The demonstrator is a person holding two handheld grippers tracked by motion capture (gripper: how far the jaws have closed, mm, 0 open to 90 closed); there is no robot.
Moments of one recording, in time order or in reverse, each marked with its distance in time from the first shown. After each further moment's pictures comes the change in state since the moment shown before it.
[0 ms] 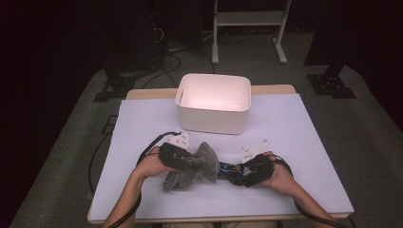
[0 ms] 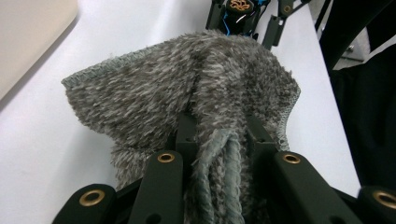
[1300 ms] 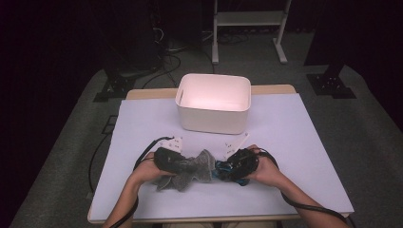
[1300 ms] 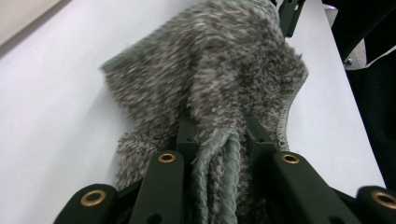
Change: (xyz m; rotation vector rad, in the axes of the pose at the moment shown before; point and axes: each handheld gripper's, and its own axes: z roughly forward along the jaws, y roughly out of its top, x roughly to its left) left arm 0.006 -0.032 0.006 -0.032 0.002 -0.058; right arm -0.001 0.042 0.022 0.053 0.034 -0.035
